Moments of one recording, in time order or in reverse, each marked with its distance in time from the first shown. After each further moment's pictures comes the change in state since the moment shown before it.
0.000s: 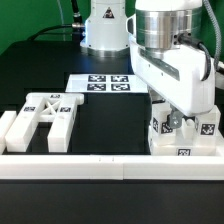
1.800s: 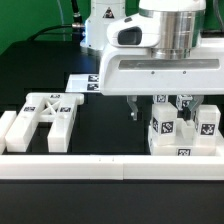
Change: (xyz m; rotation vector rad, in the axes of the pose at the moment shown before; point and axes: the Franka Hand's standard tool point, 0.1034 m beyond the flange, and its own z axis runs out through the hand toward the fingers) arm 0.006 0.001 0.001 -0.043 0.034 -1.204
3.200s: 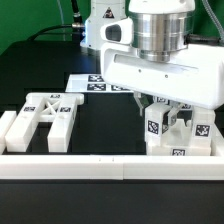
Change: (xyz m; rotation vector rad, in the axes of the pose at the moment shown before) arm -0.002 0.006 0.003 0.037 -0.015 0.822
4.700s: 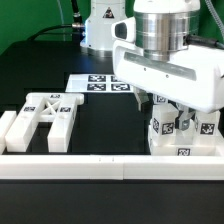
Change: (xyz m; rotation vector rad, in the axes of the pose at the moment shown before) arm -0.006 -0.006 0.000 -0.007 0.006 -0.003
